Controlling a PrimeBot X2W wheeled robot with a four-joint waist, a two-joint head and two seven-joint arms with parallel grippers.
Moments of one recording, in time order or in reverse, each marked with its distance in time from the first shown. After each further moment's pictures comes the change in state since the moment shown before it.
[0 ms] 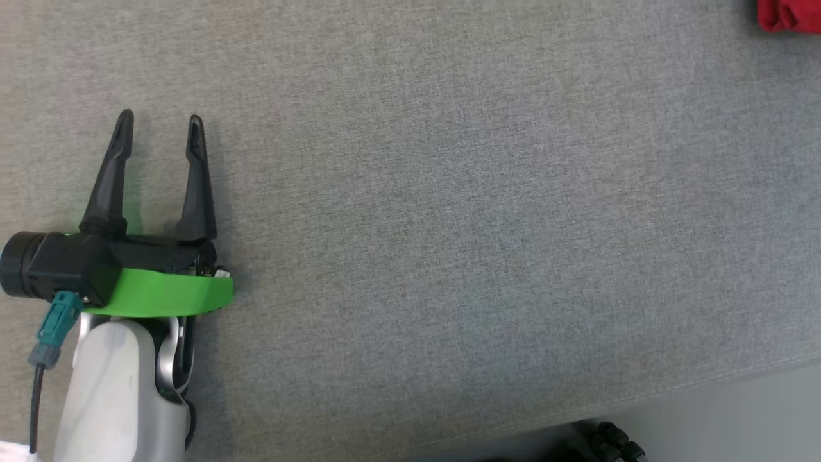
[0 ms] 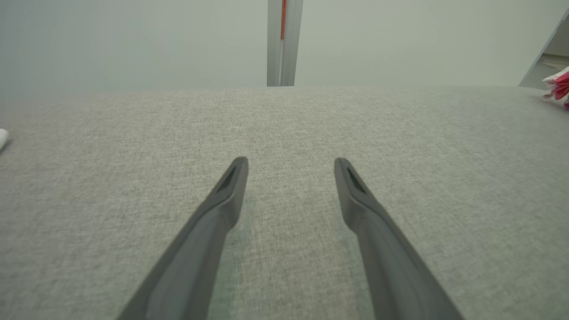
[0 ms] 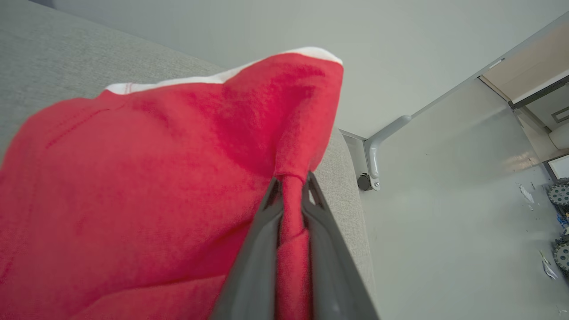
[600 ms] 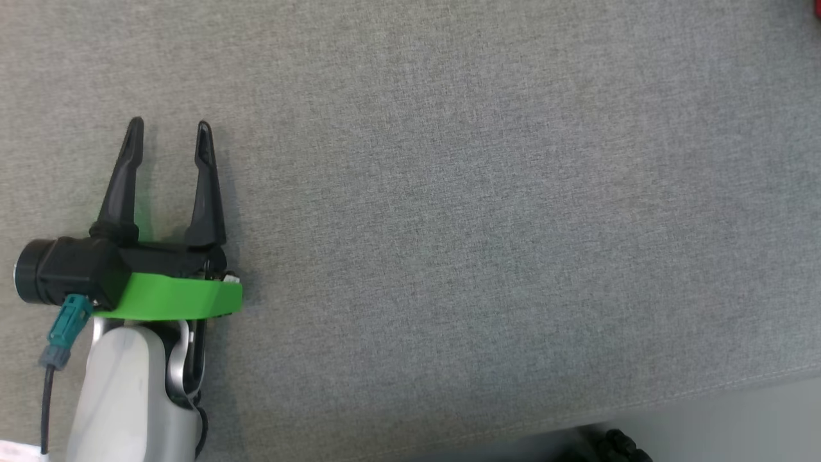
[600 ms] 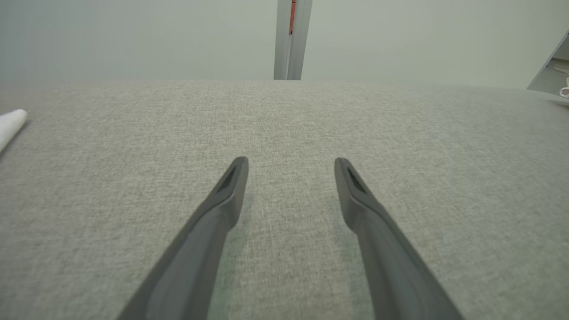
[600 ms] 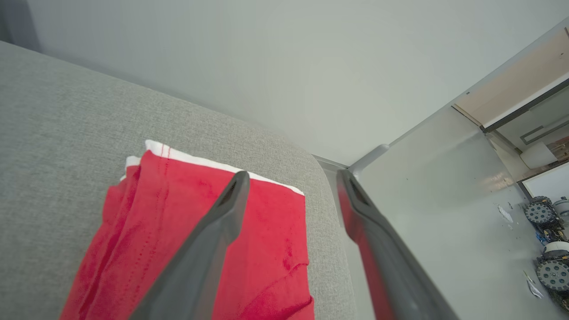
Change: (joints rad) left arm 0.013 -0.012 -0.012 0.000 -0.022 0.017 0.004; right arm -0.068 0.020 -0.038 0.112 -0.084 0.000 -0.114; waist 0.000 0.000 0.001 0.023
